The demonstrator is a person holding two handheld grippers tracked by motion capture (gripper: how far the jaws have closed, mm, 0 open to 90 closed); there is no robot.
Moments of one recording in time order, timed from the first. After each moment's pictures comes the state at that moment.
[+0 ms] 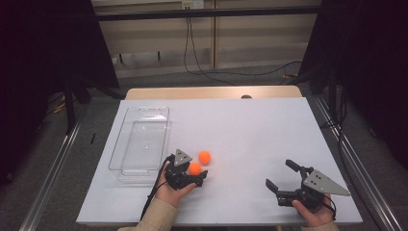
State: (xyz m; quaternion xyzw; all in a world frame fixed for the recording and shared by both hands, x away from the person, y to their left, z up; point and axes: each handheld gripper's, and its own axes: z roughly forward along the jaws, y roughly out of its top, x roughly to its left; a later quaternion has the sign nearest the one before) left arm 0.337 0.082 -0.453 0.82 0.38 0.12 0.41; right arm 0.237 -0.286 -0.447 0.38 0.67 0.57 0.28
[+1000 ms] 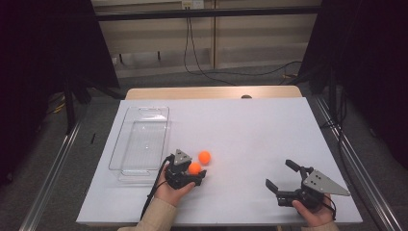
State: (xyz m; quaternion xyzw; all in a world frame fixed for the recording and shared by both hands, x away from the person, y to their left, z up) left arm 0.338 0.083 -0.454 0.82 0.39 0.10 0.40; right arm 0.237 -0.286 -0.447 0.37 0.67 0.57 0.28
